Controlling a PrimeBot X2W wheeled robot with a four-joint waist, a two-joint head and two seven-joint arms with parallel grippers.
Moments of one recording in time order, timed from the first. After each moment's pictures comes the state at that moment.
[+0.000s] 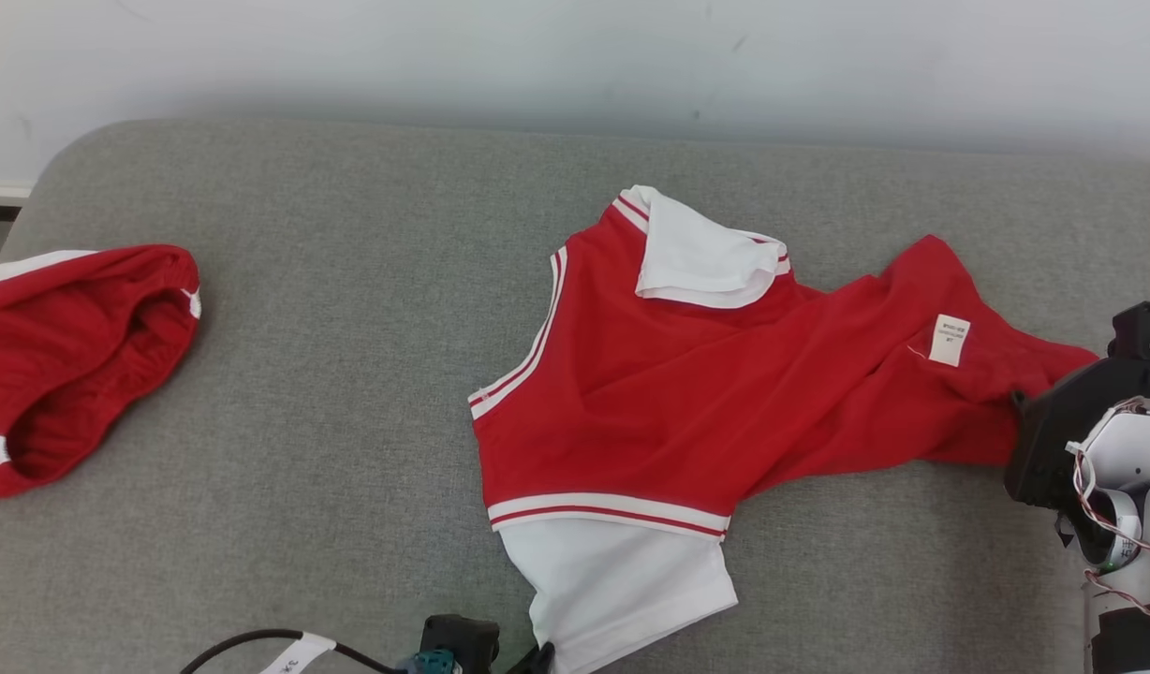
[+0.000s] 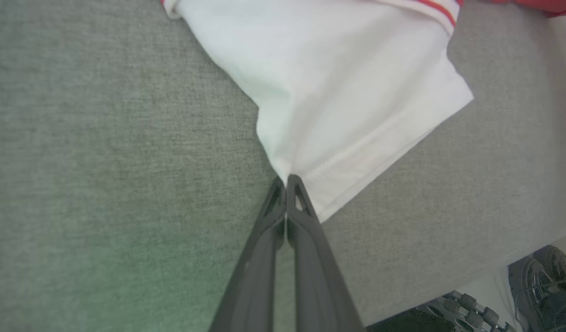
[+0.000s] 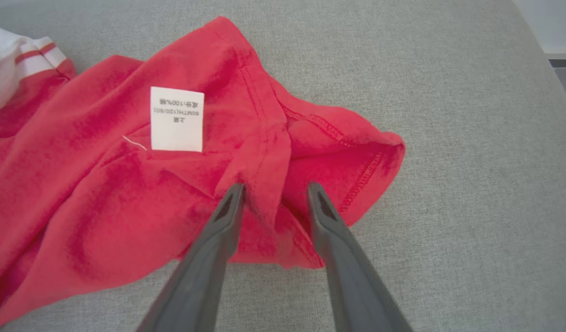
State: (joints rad) left arm -0.19 0.24 -0.77 0.24 -0.67 0.21 0.17; right arm -0.44 -0.15 -0.31 0.29 0.03 0.13 0.74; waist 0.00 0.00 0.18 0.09
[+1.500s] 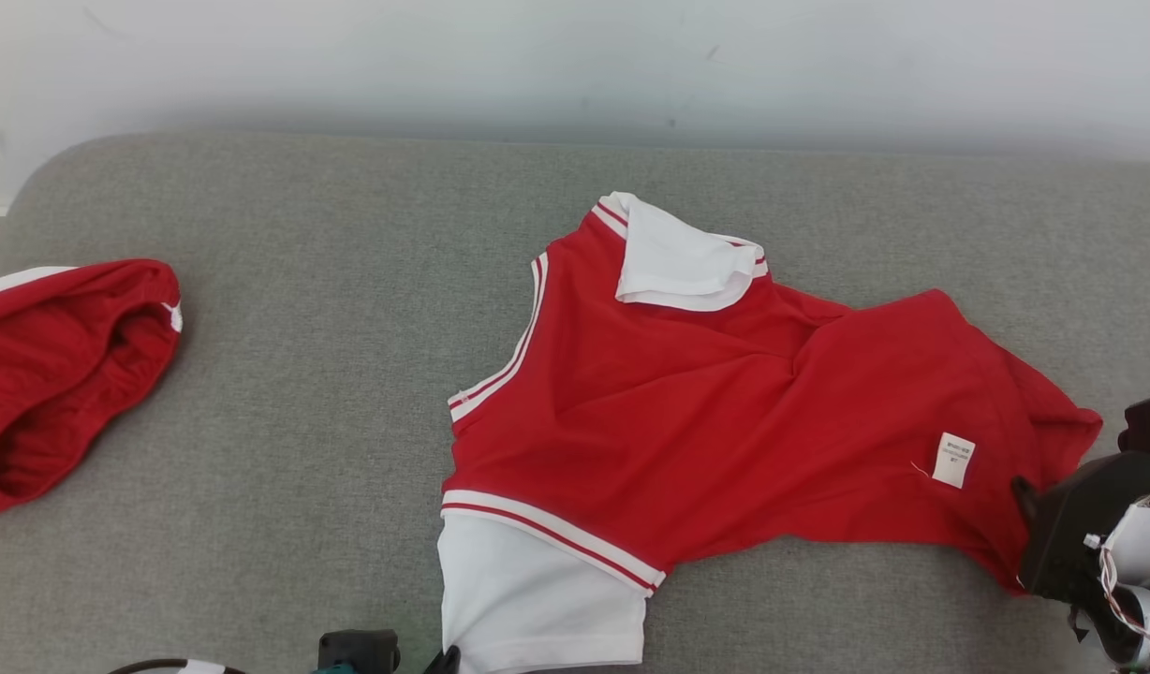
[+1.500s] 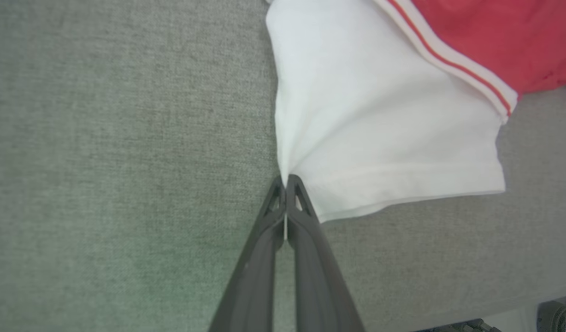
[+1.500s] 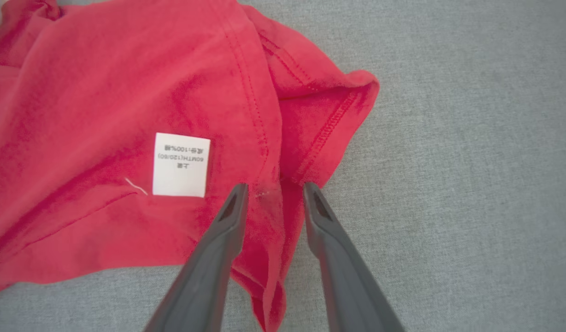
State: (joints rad) left arm -0.11 0.34 -0.67 0.14 -0.73 0.31 0.15; right arm -0.22 -0.15 -0.31 0.09 0.15 0.13 0.80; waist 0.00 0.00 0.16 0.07
